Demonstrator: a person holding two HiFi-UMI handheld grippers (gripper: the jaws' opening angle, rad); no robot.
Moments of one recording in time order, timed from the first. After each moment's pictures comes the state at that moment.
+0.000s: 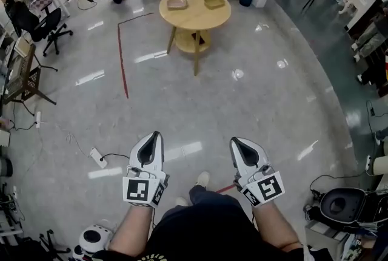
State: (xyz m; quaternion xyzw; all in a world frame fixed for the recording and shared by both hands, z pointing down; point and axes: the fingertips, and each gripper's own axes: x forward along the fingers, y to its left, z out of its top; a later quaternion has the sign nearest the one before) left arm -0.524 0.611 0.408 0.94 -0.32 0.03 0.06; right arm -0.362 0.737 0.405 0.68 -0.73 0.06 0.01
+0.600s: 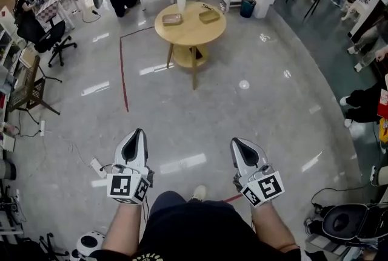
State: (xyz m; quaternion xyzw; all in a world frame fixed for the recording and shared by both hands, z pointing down) left arm -0.462 0.580 0.374 0.93 -0.37 0.02 0.04; right arm -0.254 0.736 0.396 0.69 -0.72 0.06 -0.03
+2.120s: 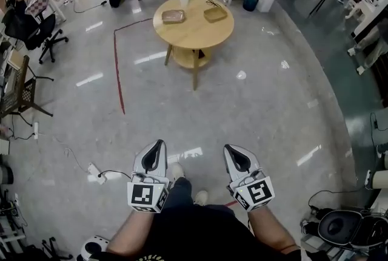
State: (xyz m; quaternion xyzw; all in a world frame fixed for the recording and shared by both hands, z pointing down) left arm -0.388 0.468 0.445 0.94 -0.32 0.08 0.07; right arm -0.241 0.578 0.454 0.68 -0.72 0.11 0.04
